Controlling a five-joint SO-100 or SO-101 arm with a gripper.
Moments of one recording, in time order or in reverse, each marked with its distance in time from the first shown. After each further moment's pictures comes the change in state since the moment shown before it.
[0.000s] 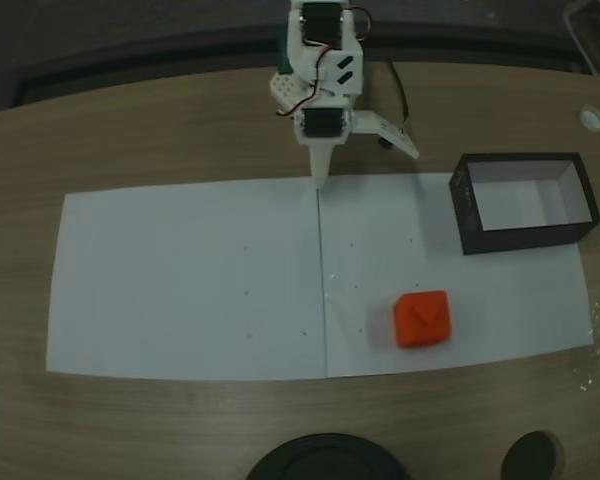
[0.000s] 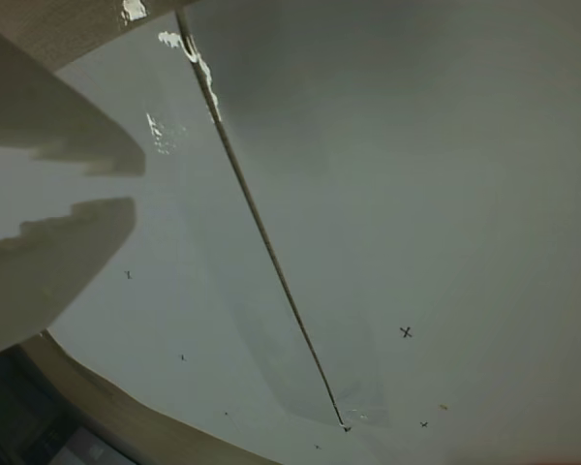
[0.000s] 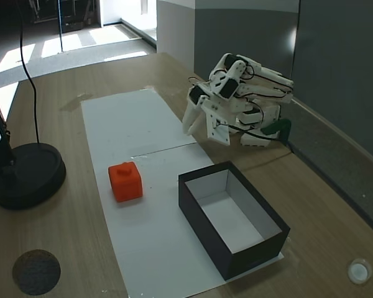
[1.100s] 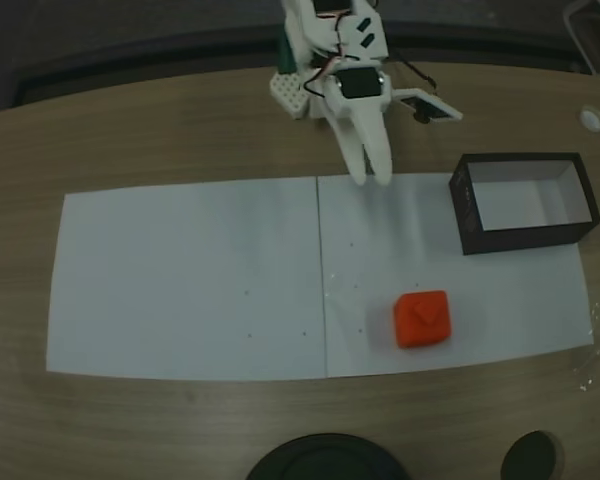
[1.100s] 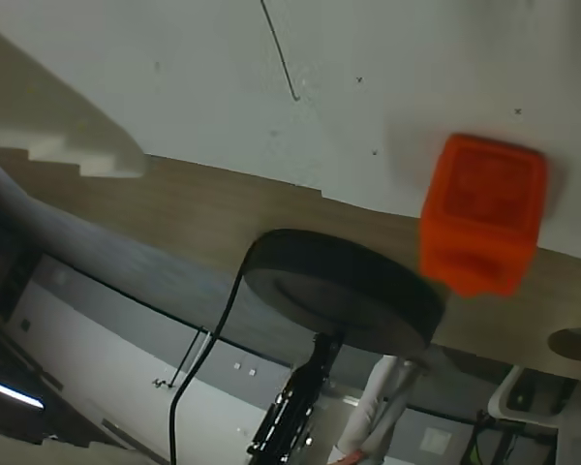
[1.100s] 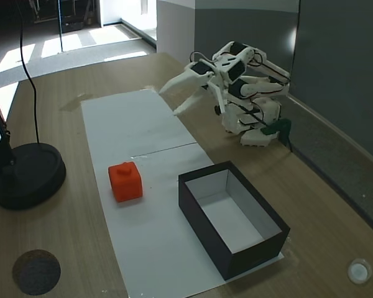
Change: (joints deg) arm -14.0 -10.0 -15.9 -15.1 -4.0
